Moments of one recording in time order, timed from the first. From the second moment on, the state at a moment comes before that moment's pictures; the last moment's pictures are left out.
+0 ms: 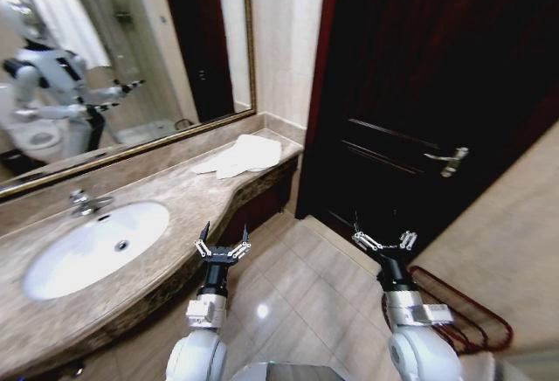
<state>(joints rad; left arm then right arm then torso) 1.76 -1.61 -0.39 -2.29 0.19 -0.12 -0.10 -1.68 1.47 0.62 2.29 0.11 0.22 -0.05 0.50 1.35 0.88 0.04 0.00</state>
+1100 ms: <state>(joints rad) 1.76 -1.61 -0.39 -2.26 0.23 -0.11 -0.14 -1.71 1.48 0.61 2.31 0.12 0.23 -0.07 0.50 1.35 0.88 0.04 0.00</state>
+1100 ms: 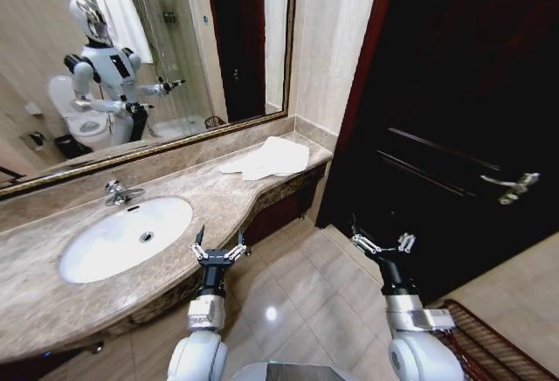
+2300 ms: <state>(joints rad) 1.75 -1.61 -0.41 -2.25 0.20 -0.15 -0.12 -1.73 1.50 0.60 2.29 0.14 0.26 -0.13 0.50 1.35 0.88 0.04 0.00</state>
